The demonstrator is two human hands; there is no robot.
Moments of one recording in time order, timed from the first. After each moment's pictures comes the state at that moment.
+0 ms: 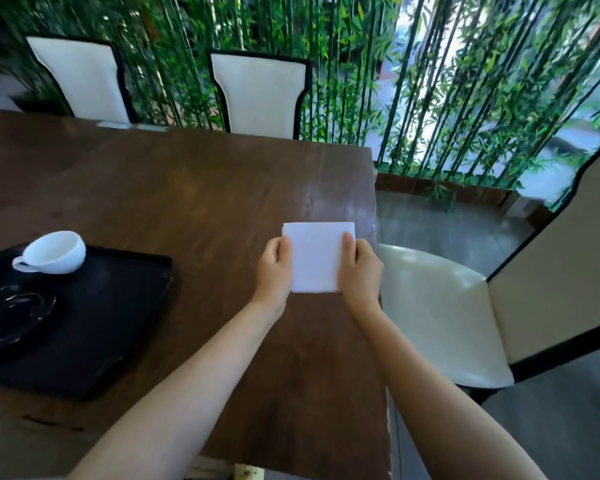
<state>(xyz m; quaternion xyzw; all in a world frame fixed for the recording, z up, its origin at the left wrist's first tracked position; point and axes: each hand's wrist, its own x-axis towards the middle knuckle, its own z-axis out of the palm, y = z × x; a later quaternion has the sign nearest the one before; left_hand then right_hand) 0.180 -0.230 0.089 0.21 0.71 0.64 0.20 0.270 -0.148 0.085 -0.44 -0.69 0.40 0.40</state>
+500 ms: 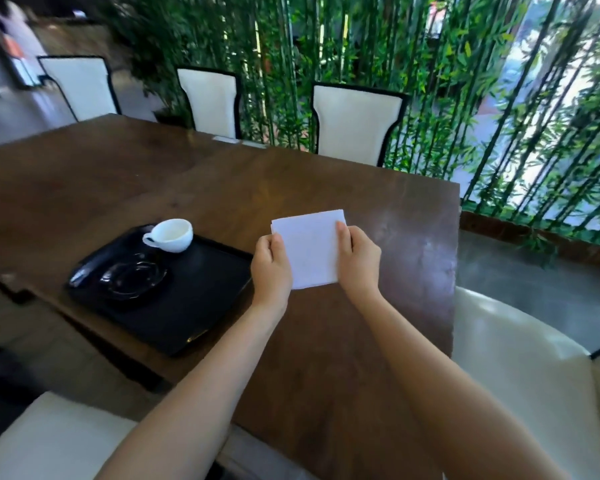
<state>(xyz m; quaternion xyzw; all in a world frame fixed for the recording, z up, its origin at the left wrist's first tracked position) 0.132 -0.325 0.126 0.09 0.74 0.66 0.00 0.183 -0.215 0.130 -0.26 -0.76 0.46 0.37</state>
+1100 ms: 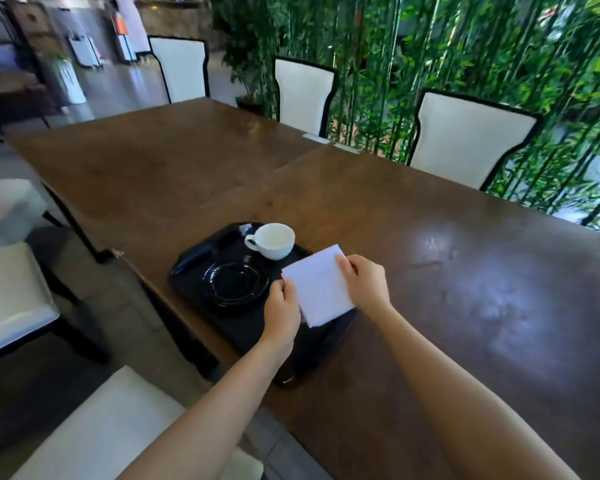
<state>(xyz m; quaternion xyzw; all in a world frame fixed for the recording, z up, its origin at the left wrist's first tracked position) -0.015 -0.484 0.061 -0.05 0.72 0.68 0.10 -0.010 -0.332 0.078 -0.19 -0.89 0.39 0.15</state>
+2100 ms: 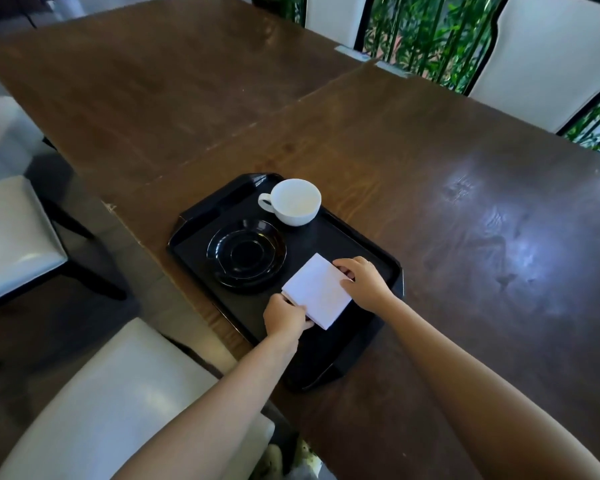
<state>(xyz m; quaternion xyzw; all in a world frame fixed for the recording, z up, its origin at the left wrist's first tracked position) -0.070 -0.490 -0.025 -0.29 0.69 0.62 0.23 -0.082 -0.330 -0.022 -0.11 -0.93 0.34 -0.12</state>
